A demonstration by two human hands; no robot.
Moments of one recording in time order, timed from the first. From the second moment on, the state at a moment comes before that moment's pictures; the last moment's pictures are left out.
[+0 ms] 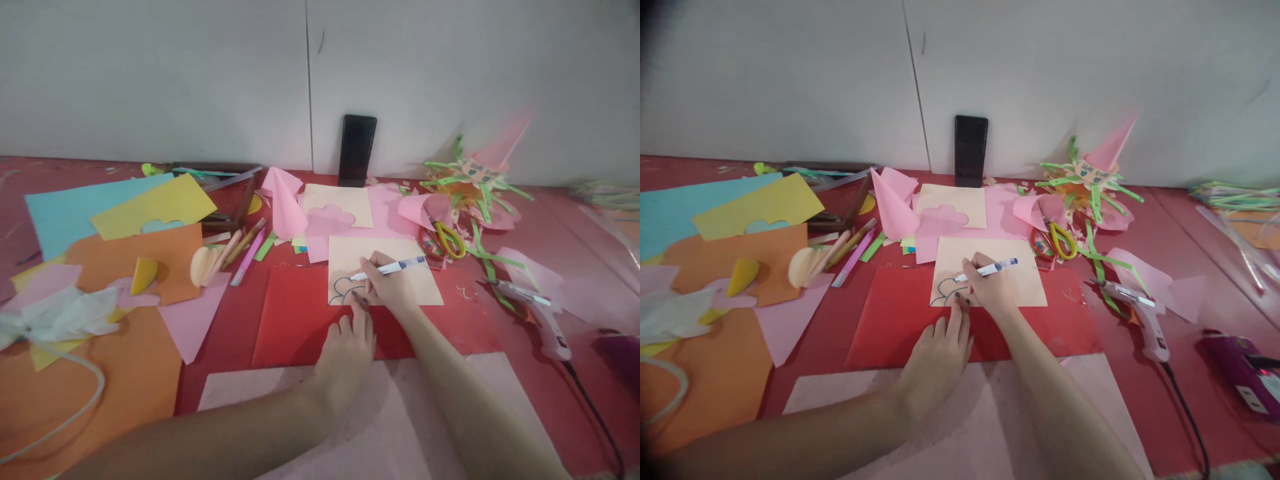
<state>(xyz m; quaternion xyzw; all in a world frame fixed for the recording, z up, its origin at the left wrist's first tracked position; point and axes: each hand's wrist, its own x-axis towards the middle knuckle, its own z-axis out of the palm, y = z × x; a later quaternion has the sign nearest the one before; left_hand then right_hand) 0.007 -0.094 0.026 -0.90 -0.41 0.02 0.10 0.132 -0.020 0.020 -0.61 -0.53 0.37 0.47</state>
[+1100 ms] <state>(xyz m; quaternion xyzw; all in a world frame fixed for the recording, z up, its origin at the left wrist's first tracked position) 0.006 -0.095 0.032 -0.90 -0.42 0.06 0.11 0.138 -0.029 0.030 -0.64 -0.41 0.21 0.61</state>
